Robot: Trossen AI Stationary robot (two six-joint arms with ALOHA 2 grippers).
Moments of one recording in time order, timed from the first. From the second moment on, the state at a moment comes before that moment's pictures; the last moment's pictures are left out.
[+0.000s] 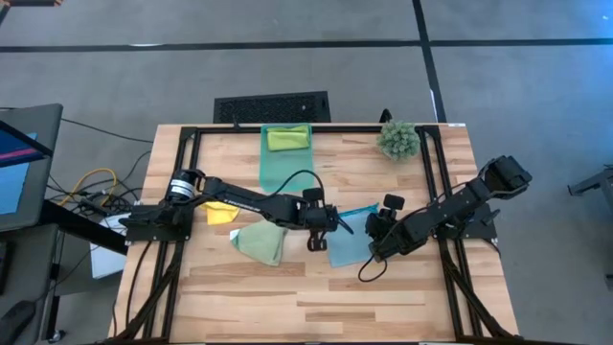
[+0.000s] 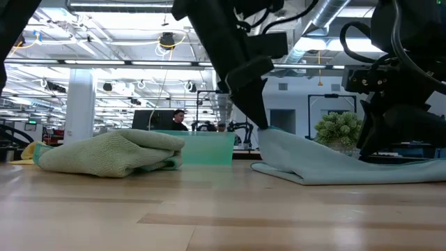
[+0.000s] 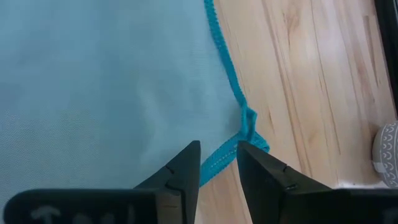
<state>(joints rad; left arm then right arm) -0.12 2.06 1.57 -0.53 -0.32 -0.06 0.46 1.52 0.69 -0.70 0.63 0.58</state>
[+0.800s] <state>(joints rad) -0.10 2.06 1.48 -0.41 -0.30 -0.06 0.46 1.52 0.69 -0.70 0.63 0.54</state>
